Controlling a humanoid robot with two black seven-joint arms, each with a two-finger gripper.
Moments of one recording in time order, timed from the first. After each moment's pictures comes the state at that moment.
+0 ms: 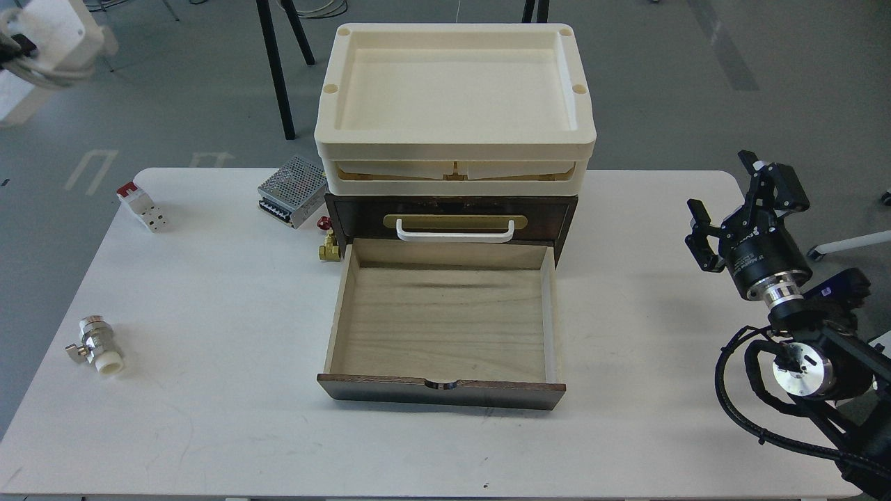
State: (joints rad) left arm -1.23 0.75 -0.17 -0.21 0.77 -0.49 -0.49; right arm 0.32 -0.52 0.88 1.16 -0.28 0.04 0.49
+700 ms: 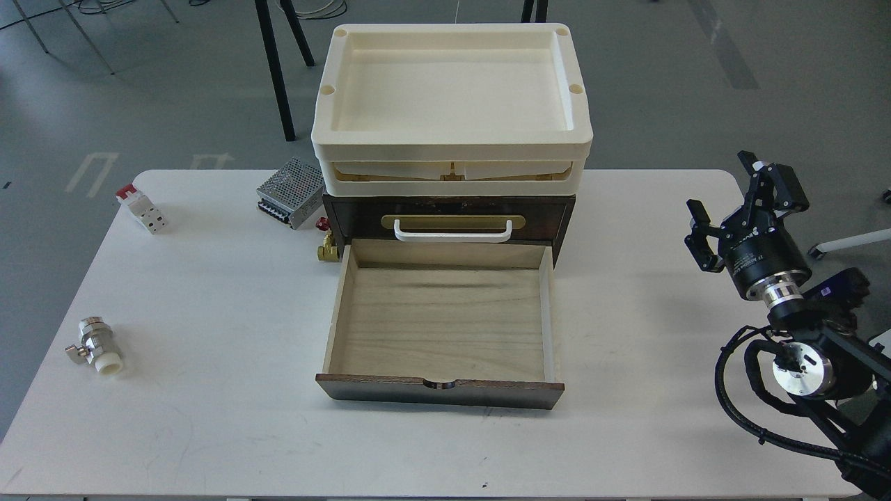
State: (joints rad) left arm -1.71 0.78 -0.17 -0.83 0.79 -0.49 -0.49; right arm 0.32 -0.52 0.88 1.16 -0.28 0.04 0.49
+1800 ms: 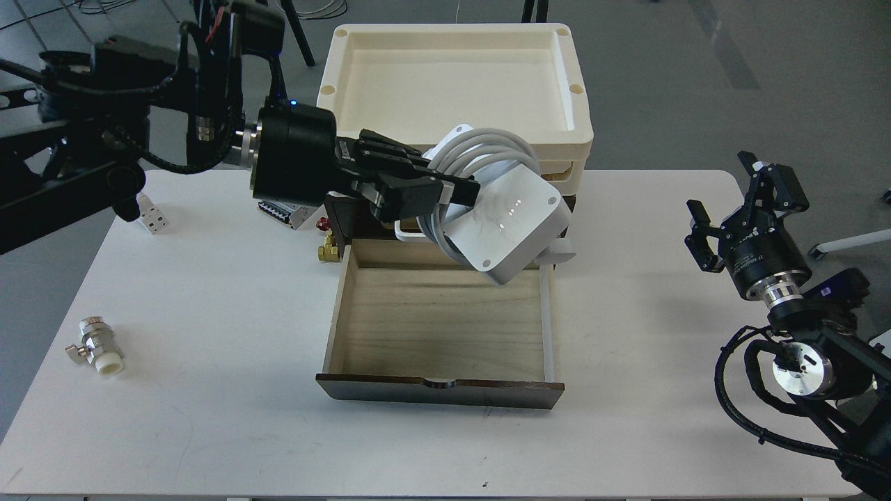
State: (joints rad) left arm -1.29 0.75 -0.23 -1.56 1.39 -0.49 -0.49; right arm 0.32 -0.52 0.88 1.16 -0.28 0.04 0.49
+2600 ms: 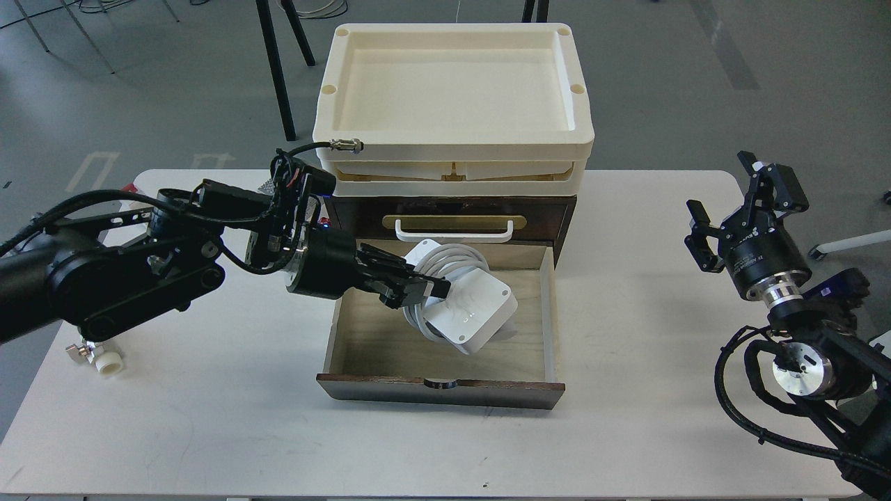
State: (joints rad) left arm -1.00 0.53 -0.23 -1.26 1.56 -0.49 -0.49; right arm 0.32 -0.52 0.88 1.16 -0.28 0.04 0.49
